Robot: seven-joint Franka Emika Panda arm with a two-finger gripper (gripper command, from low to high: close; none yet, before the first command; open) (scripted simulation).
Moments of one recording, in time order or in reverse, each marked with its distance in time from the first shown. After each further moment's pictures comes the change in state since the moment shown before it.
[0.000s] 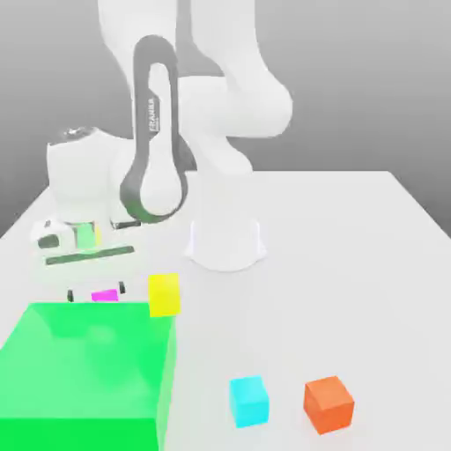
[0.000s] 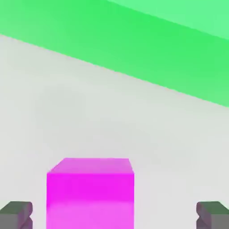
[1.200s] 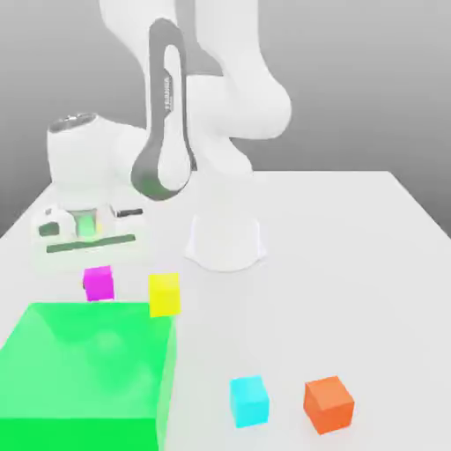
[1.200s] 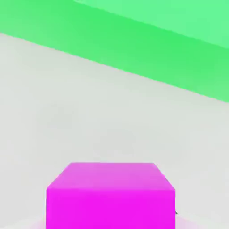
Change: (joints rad) arm -0.066 -0.222 -0.106 -0.078 -0.657 -0.140 0.481
